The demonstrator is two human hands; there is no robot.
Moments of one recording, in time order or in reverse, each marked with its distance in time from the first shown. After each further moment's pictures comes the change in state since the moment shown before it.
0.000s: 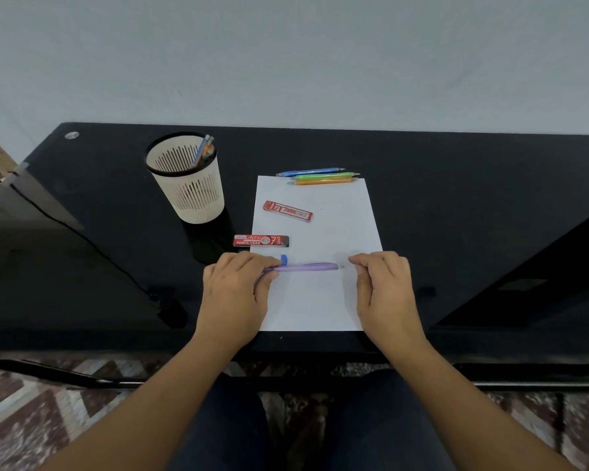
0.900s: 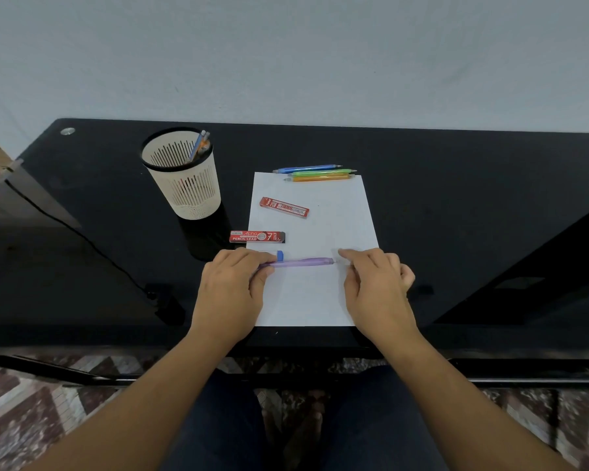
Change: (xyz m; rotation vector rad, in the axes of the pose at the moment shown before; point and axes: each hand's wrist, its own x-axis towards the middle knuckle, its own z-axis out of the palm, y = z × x) left_hand 0.001 0.000 -0.001 -0.023 -0.053 -0.032; right_hand 0.004 -0.006 0.000 -0.254 -0.160 0.081
